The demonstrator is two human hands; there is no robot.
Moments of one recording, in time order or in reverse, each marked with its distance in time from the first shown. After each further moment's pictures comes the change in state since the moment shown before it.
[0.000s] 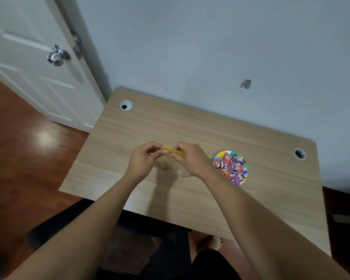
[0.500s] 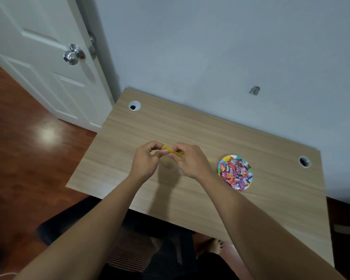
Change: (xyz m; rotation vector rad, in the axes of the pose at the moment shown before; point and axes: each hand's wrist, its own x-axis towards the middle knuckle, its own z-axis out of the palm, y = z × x) left_hand -0.005 -0.001 -0.020 0.042 0.099 -0.007; right_hand 0.006 -0.032 0.022 -0.018 0.081 -0.019
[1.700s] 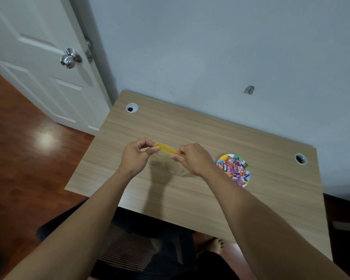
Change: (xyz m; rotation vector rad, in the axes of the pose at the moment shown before) left_hand 0.003 0.017 -0.027 0.055 0.011 -0.013; right_hand 0.003 0.015 -0.016 -0.218 -0.092 0.011
